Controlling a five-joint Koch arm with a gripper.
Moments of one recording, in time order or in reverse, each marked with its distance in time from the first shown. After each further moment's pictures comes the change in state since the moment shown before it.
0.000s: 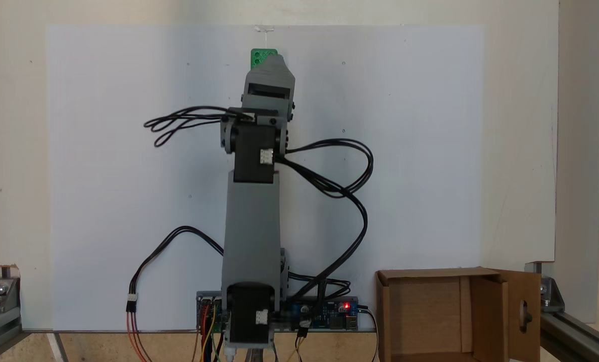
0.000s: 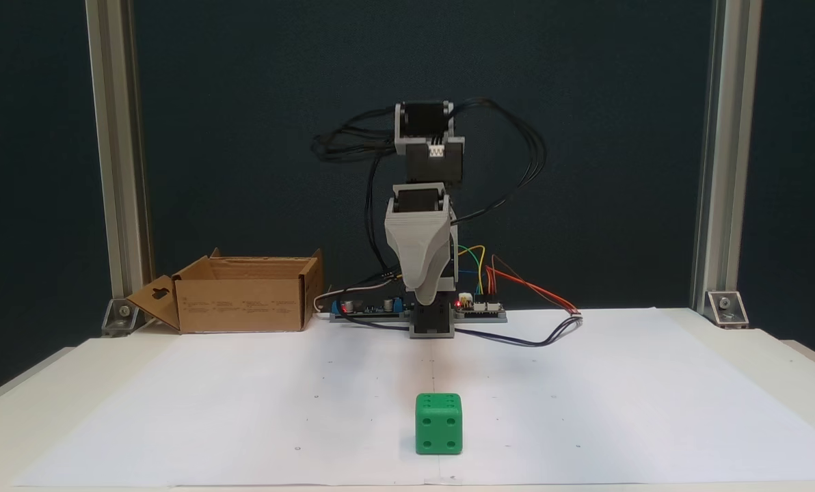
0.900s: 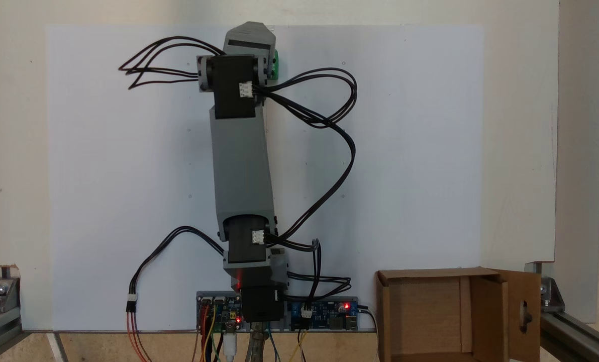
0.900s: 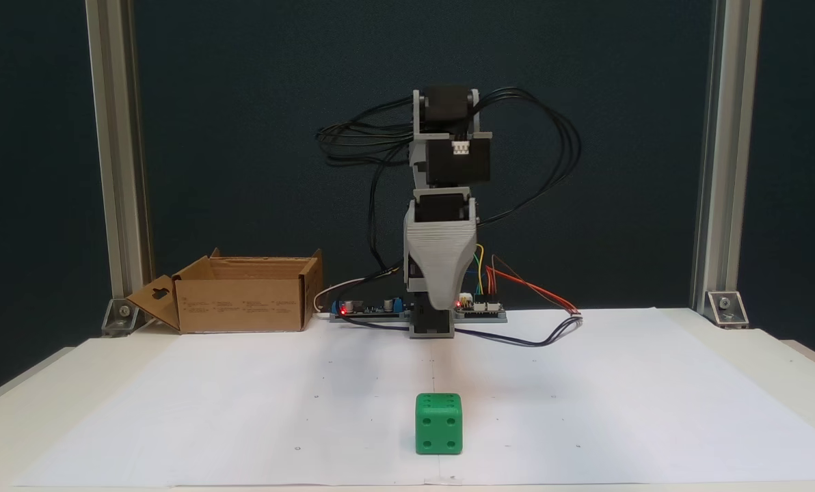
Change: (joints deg) arm -5.4 -21.4 -34.0 19.2 3.2
